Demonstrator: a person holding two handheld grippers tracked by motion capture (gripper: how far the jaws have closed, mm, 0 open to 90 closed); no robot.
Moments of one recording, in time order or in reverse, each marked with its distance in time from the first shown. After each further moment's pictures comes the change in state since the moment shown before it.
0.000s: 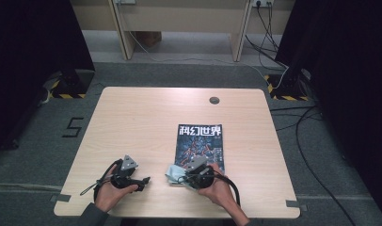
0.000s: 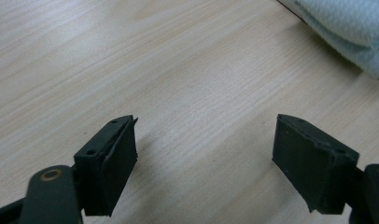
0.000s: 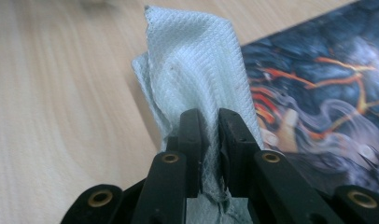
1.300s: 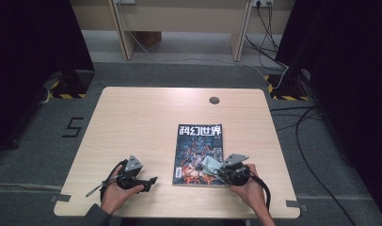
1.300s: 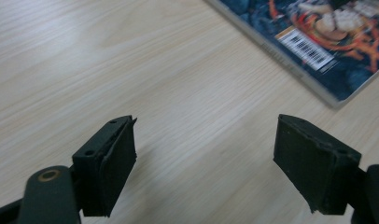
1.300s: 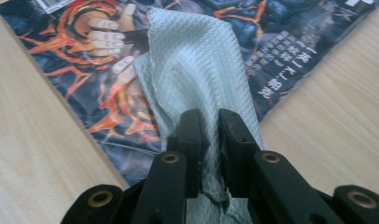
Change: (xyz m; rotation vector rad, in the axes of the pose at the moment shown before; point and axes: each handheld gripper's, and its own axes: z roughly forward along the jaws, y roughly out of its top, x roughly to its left) left arm -0.022 0.010 0.009 -0.084 -0.074 -0.030; right arm -0.045 -0.066 -0.057 0.022 -0.197 0.180
